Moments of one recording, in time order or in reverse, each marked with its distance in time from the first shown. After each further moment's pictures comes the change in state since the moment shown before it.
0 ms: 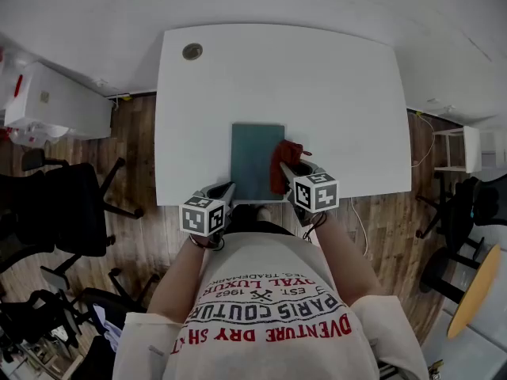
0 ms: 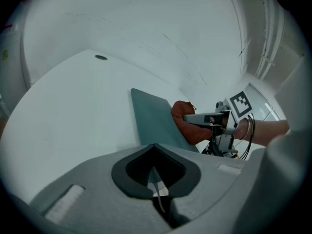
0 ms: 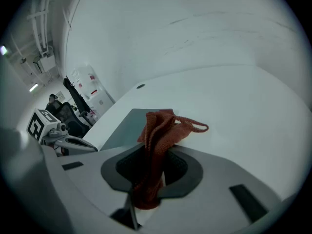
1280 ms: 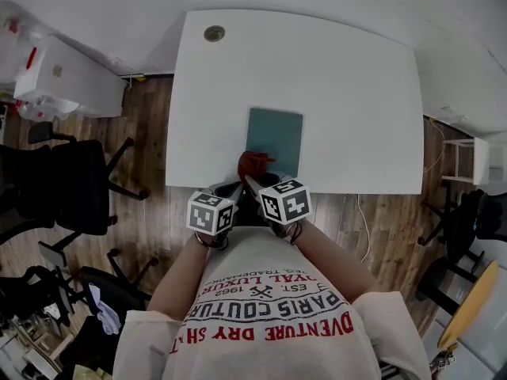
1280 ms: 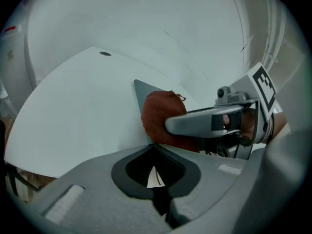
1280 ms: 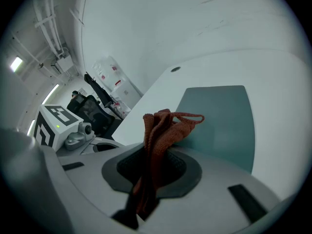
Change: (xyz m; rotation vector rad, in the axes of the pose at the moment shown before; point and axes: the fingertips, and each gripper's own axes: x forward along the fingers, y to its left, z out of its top) left arm -0.021 -0.003 -0.038 -0.005 0.049 0.034; right arm 0.024 0.148 -0.040 -0.052 0.133 0.244
